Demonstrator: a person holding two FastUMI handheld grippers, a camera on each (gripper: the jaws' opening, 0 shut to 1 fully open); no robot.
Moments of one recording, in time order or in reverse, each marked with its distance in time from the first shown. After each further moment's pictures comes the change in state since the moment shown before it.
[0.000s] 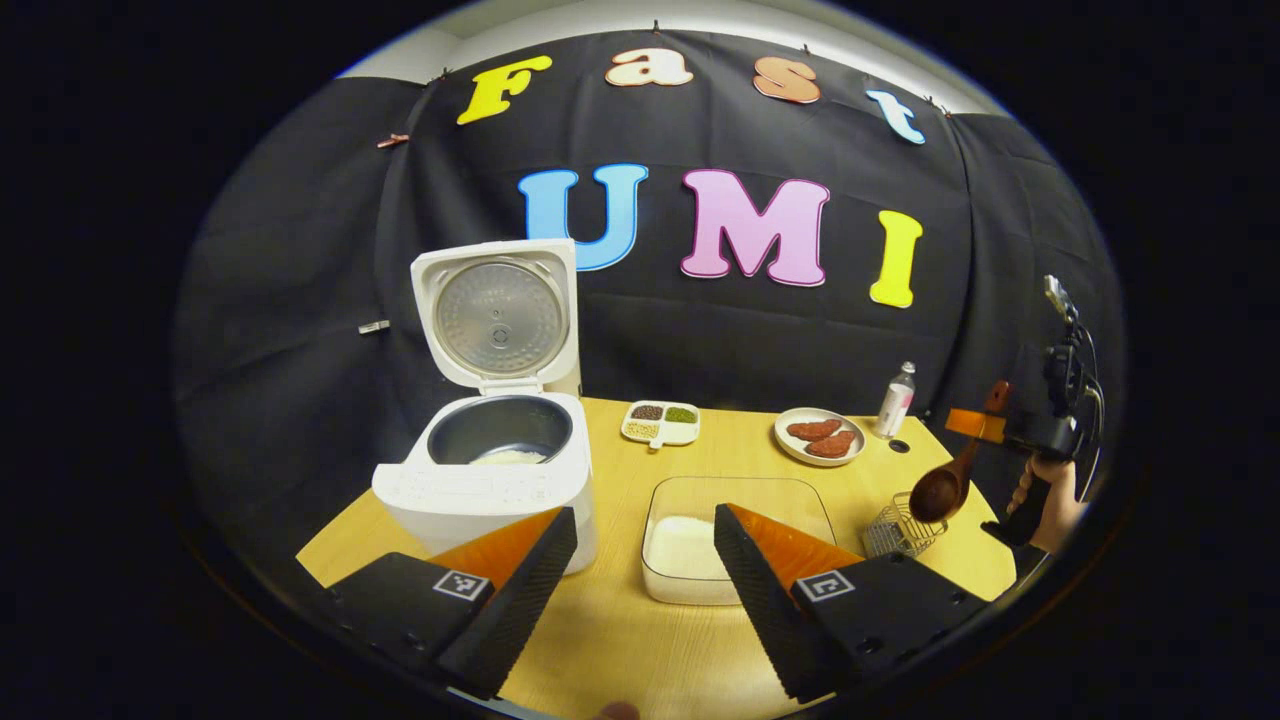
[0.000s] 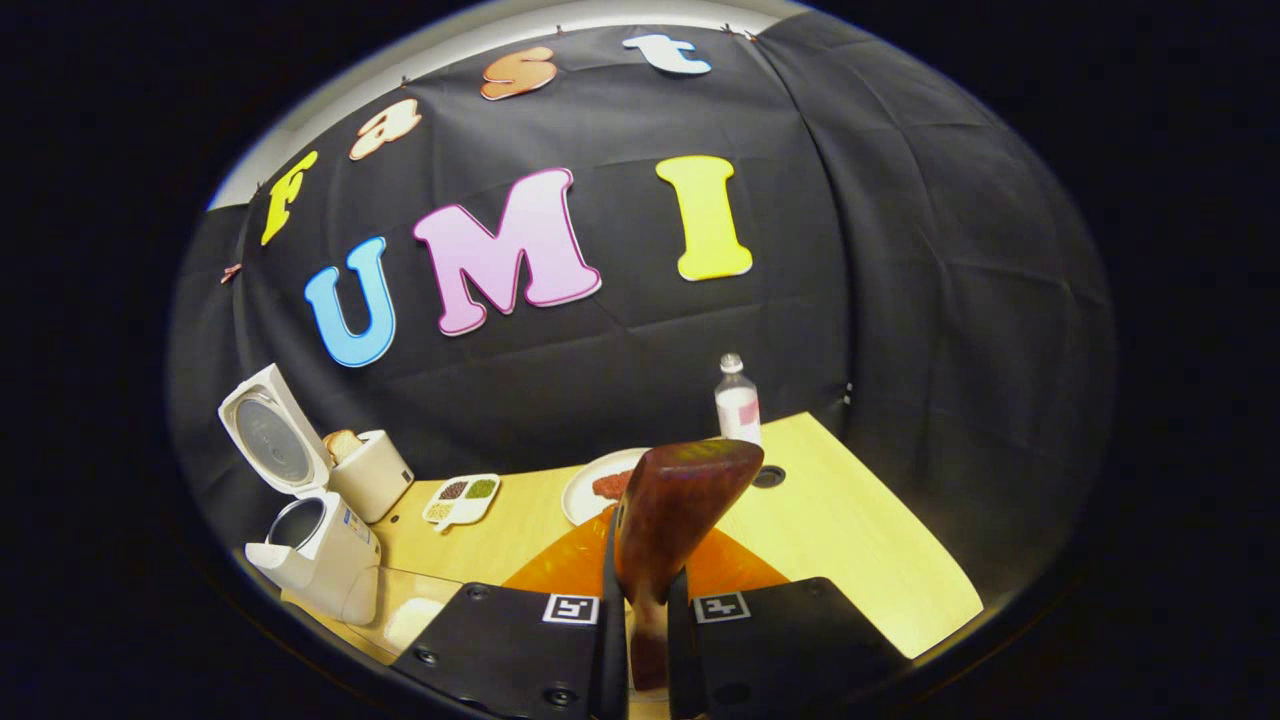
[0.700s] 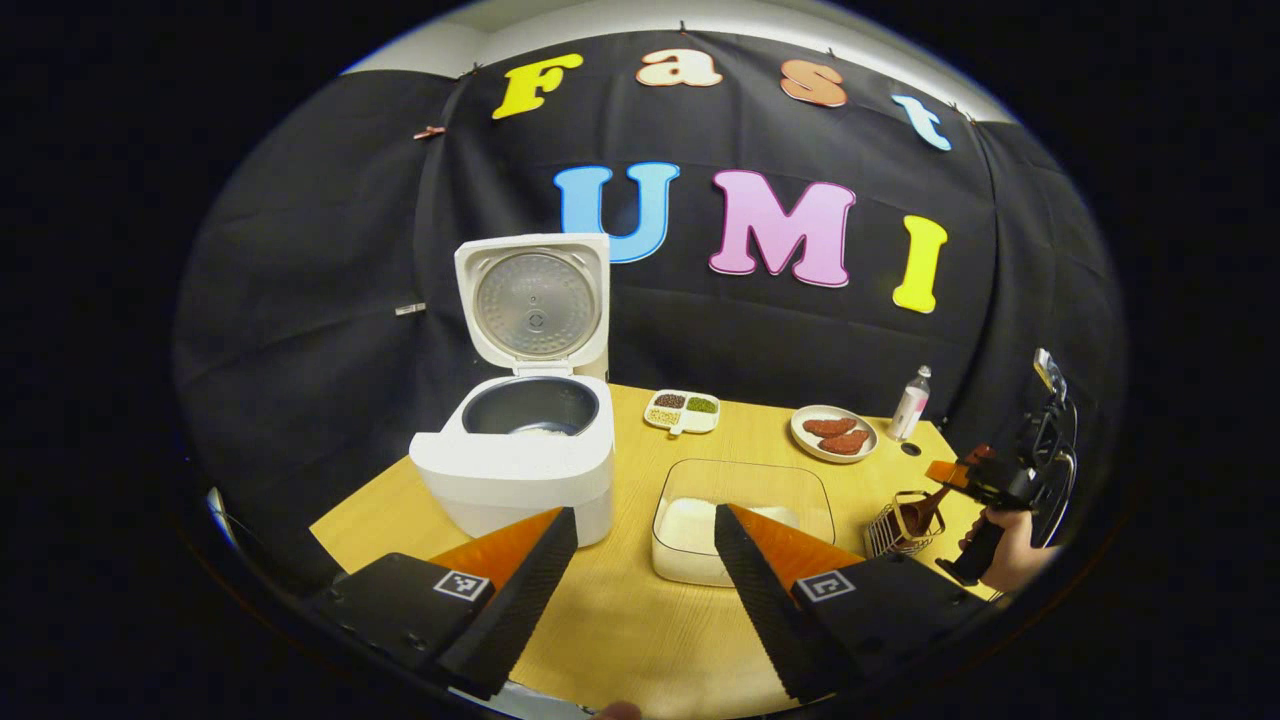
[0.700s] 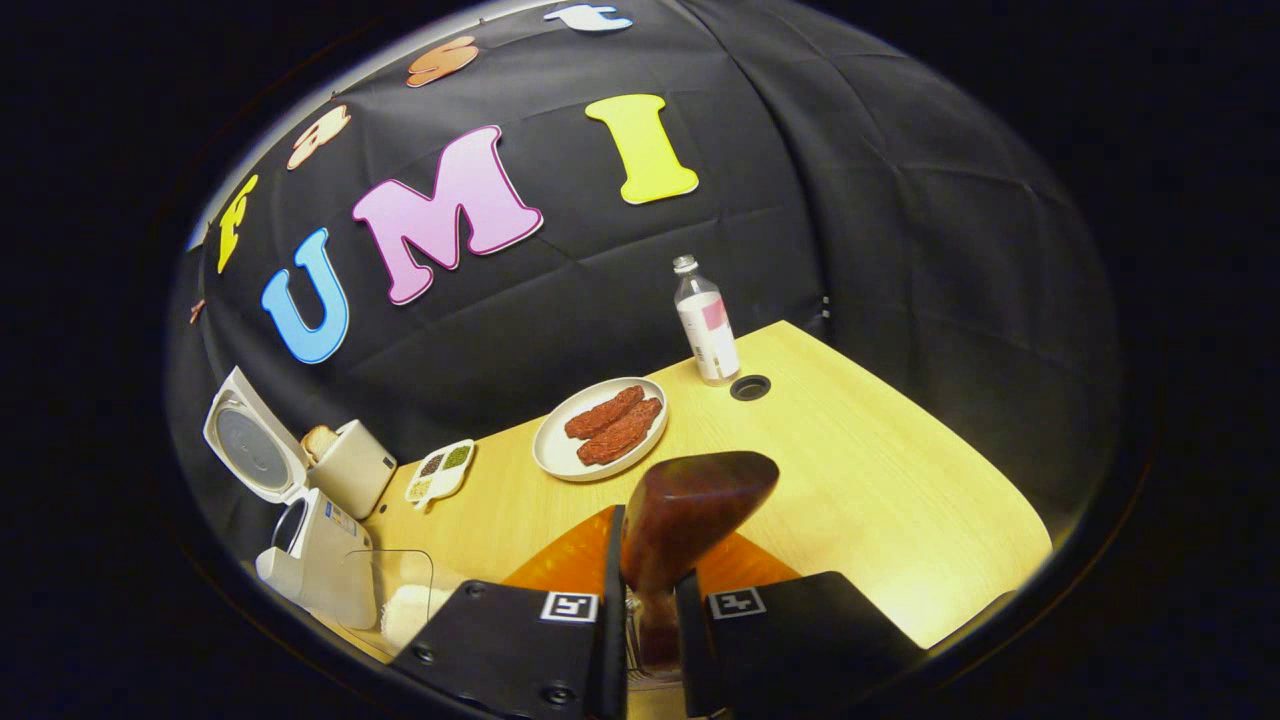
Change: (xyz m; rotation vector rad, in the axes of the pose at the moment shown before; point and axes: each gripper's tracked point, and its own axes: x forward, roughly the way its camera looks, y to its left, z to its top) left arm -0.036 0.012 -0.012 -0.077 0.026 0.072; right arm 0.009 -0.016 -0.060 0.114 0.097 -0.061
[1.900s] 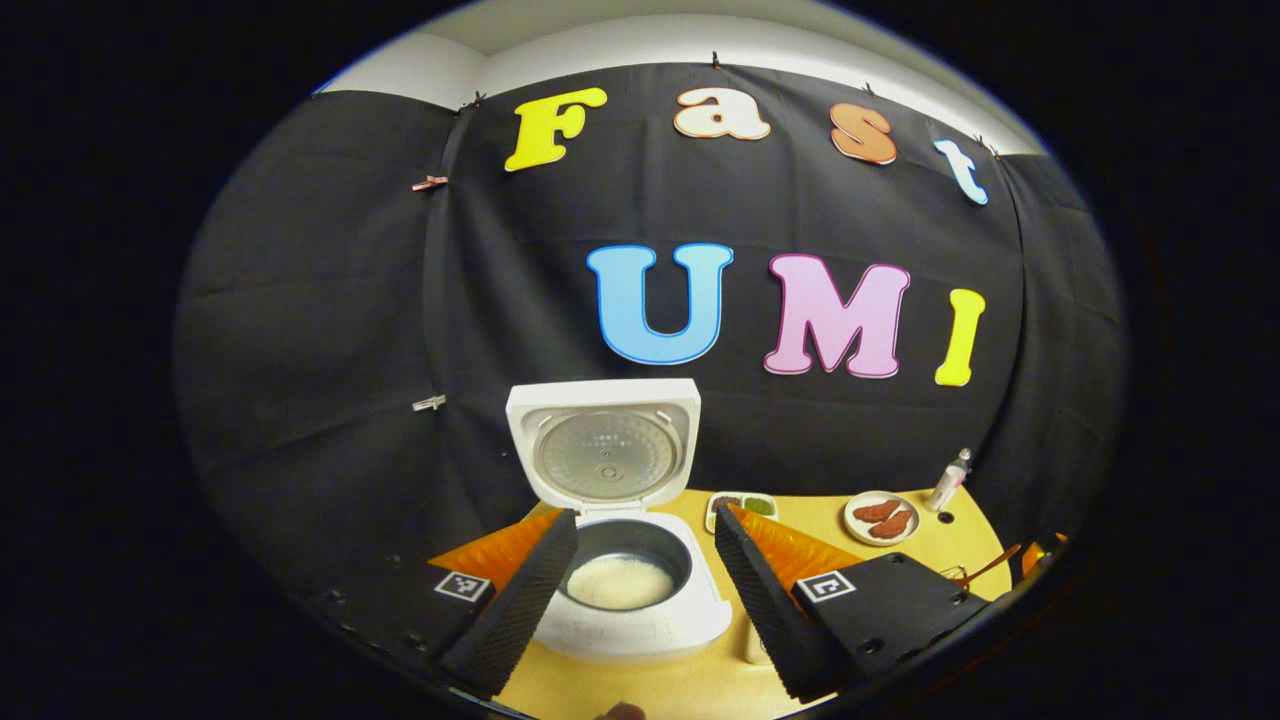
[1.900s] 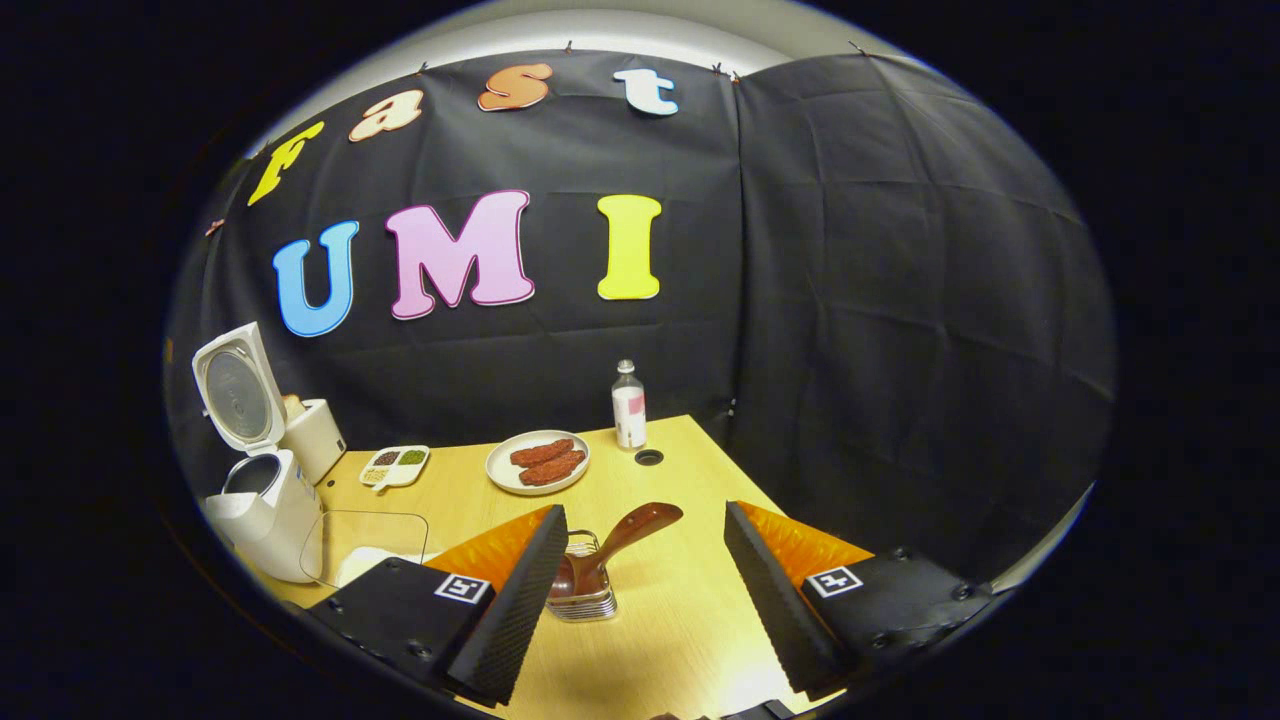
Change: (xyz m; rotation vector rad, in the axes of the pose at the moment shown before) left arm 0.053 0.113 0.221 0.067 -0.132 -0.020; right arm -0.186 -0.010 0.062 -0.259 -0.225 -0.217
